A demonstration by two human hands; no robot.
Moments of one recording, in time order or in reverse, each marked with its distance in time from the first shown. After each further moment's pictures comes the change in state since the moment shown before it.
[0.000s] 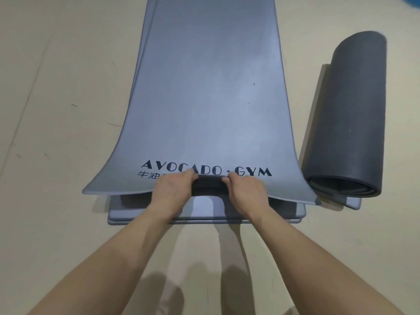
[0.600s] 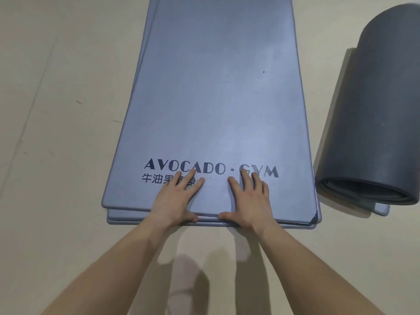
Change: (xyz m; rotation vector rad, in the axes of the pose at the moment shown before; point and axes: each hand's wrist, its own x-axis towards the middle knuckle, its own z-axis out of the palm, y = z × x) left_hand -0.004 -0.011 0.062 0.058 -0.438 -0.014; right_hand -0.001 0.025 0.069 0.025 -0.274 0.034
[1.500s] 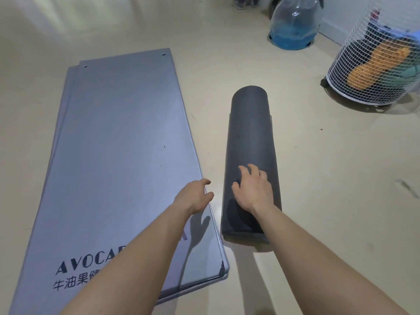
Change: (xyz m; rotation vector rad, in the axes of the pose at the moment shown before) left_hand 0.136 0.288 -0.223 -0.420 0.066 0.107; right_hand -0.037 0.253 -0.207 0.300 0.331 0.457
